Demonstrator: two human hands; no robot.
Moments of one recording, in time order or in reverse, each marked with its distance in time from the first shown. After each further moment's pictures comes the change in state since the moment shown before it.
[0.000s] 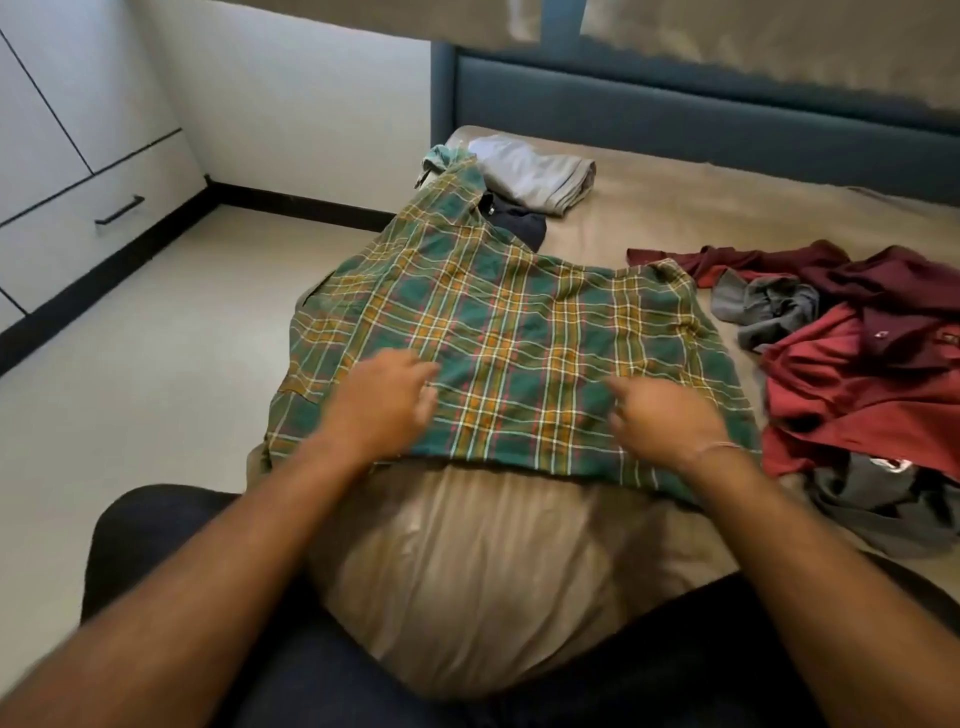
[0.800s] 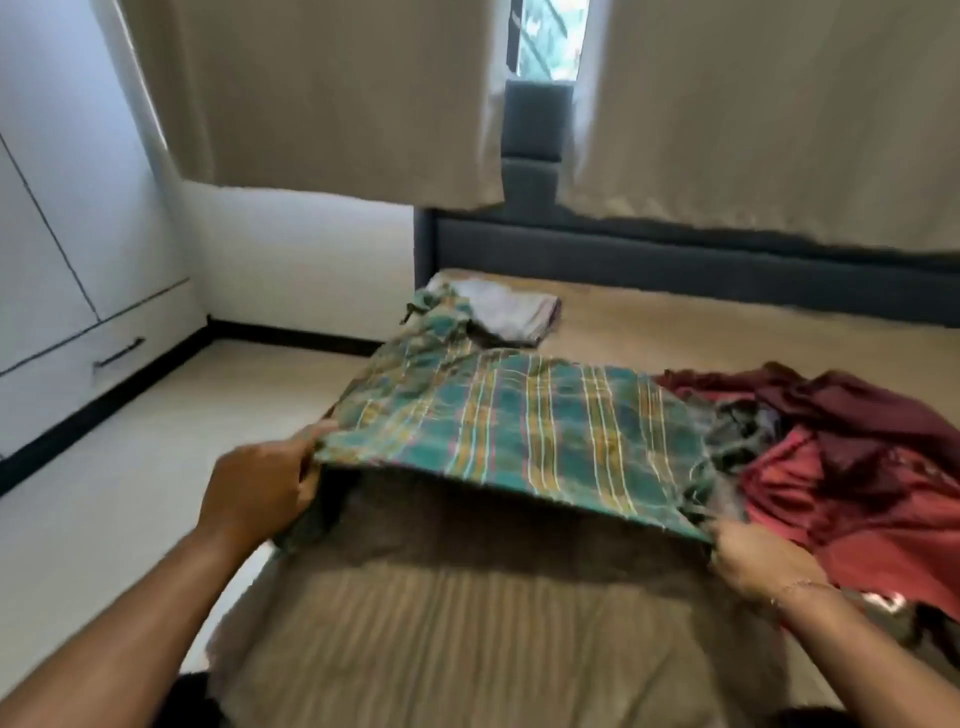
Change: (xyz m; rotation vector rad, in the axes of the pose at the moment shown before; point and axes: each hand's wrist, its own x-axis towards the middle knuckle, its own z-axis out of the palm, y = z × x) left_hand 0.026 -0.078 -0.061 0.104 0.307 -0.152; right_hand 0.020 0.141 0.018 0.006 -0.141 0.228
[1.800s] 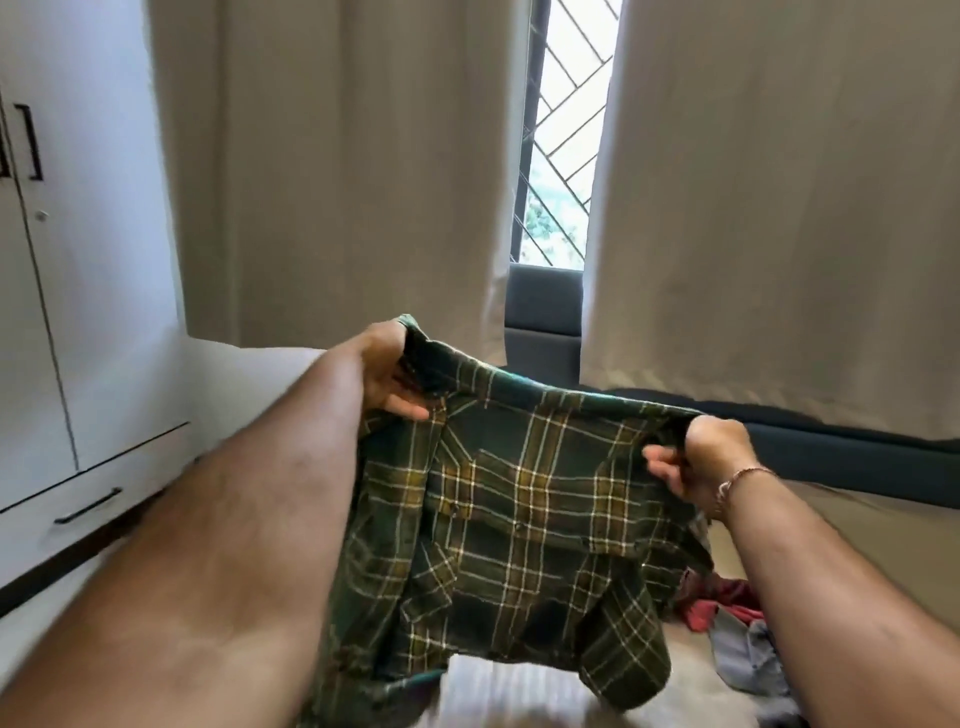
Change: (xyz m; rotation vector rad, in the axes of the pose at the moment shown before) left_hand 0.365 0.101 -0.152 -1.166 -0.430 -0.566; right_hand 0.091 -0.093 -0.340 1.670 0.371 0.113
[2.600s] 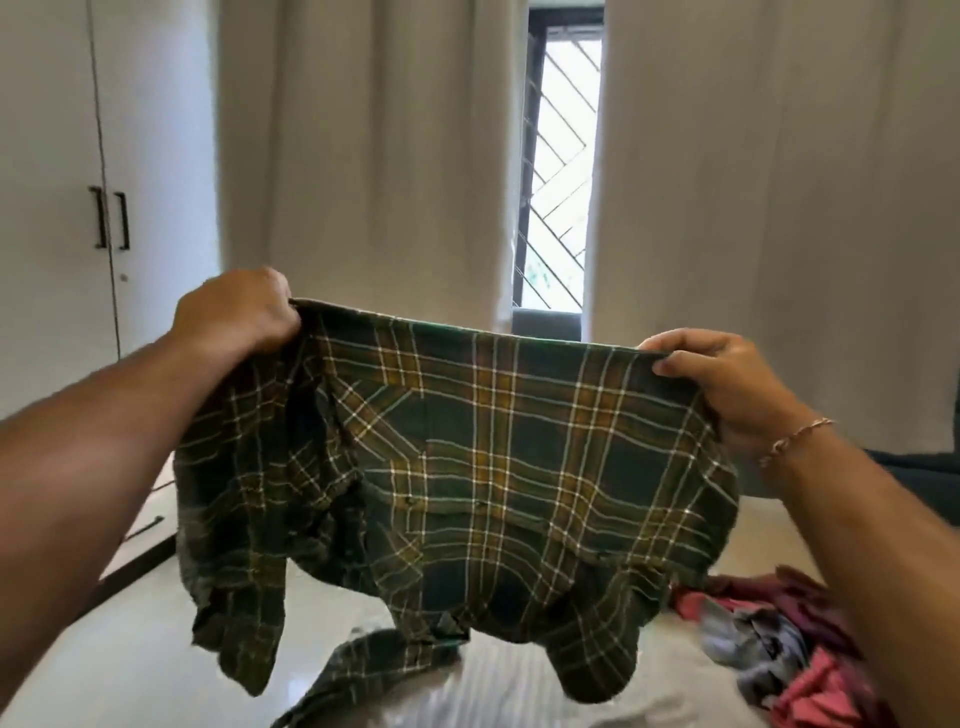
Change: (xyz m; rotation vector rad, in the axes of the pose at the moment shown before) left_hand -0.221 0.005 -0.120 1.108 0.880 0.419; right_hand -0.180 -0.054 -0.071 -0.006 -0.485 -0.682
